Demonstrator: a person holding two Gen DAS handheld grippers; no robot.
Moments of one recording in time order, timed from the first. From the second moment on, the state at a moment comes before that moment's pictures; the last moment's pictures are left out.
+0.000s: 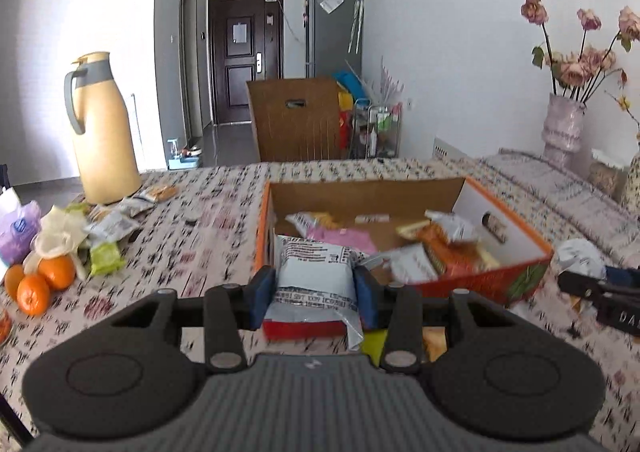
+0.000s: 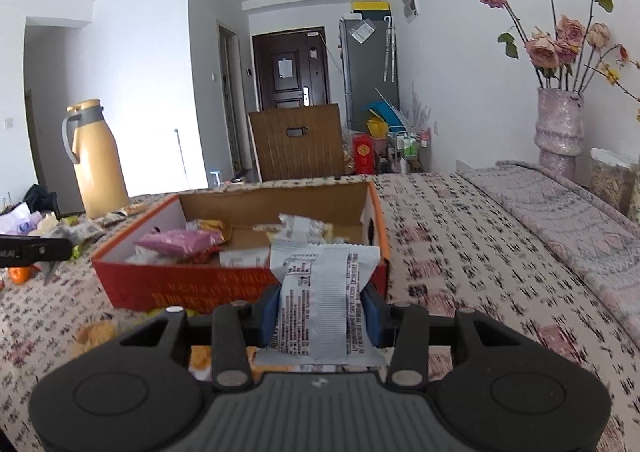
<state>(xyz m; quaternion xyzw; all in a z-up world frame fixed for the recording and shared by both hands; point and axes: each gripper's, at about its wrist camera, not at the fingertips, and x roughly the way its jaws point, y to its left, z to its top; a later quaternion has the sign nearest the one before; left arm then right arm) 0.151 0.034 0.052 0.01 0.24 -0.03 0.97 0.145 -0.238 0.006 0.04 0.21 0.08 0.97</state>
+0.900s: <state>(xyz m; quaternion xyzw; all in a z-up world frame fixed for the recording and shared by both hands) 0.275 0.009 0.046 0.00 0.26 0.01 0.97 0.279 -0.200 0.024 0.01 0.19 0.12 0.97</state>
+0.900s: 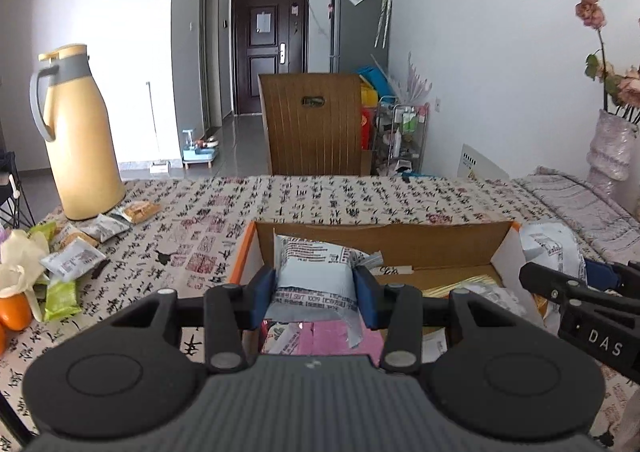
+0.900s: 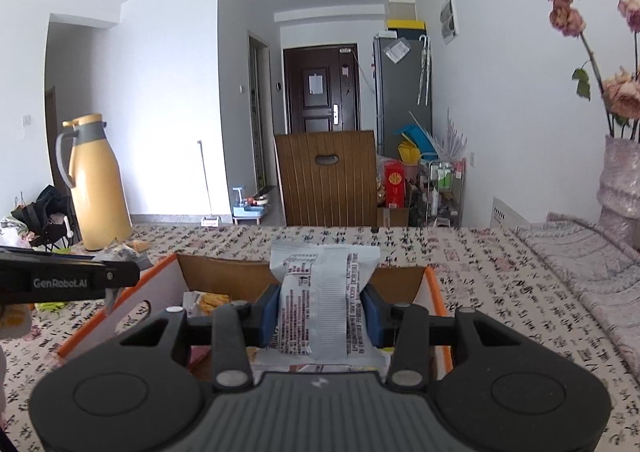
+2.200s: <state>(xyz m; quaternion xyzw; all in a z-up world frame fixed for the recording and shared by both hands) 0.274 0.020 0.034 -0.03 0.24 0.05 0.97 0.290 -0.203 0.000 0.02 0.23 0.12 0.97</state>
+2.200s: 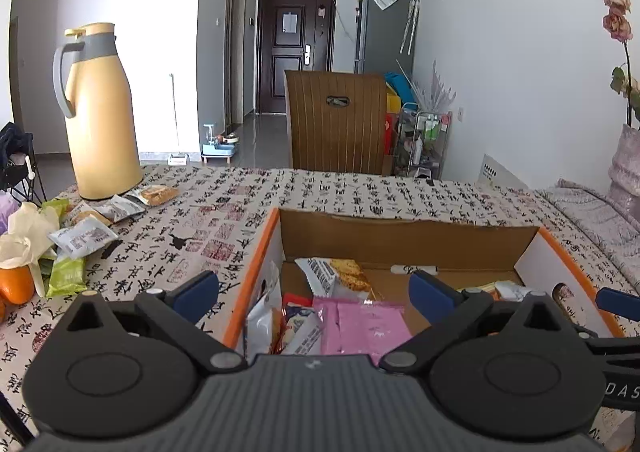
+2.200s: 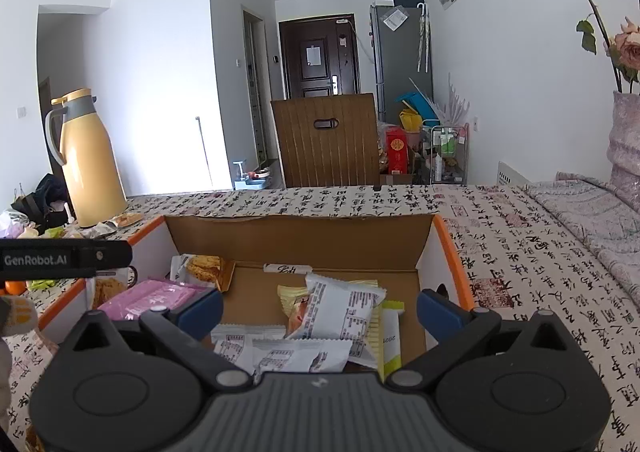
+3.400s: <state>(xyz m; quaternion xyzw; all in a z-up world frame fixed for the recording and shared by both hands) 0.145 0.026 0.053 -0.03 0.23 0.04 0.97 0.154 -0.211 0.023 0.01 0.21 0.13 0.97</state>
